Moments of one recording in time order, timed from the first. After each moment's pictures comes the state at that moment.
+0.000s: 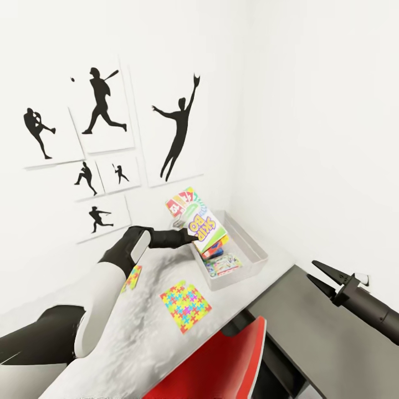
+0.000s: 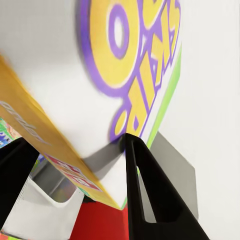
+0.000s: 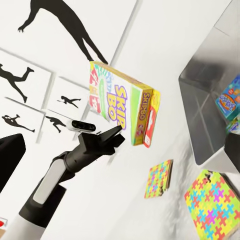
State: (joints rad) left arm -1.10 -0.10 -0.01 -0.50 0.26 0.77 -0.70; right arm -0.20 -0.27 -0.50 -1.55 -1.16 1.04 0.56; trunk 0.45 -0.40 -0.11
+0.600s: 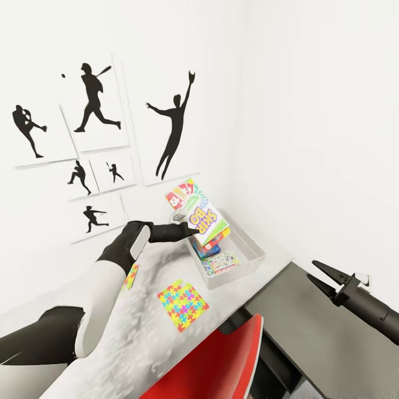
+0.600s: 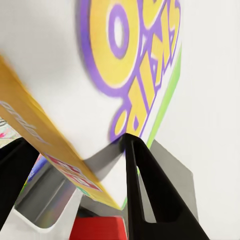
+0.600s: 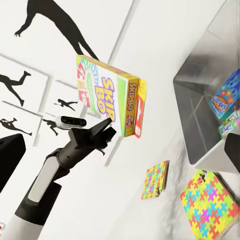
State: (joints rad) left arm -1.10 -0.10 -0.01 -0.58 0.26 0.77 -0.71; right arm -0.19 -0.27 -0.50 -1.55 -1.16 1.04 0.56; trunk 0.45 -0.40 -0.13
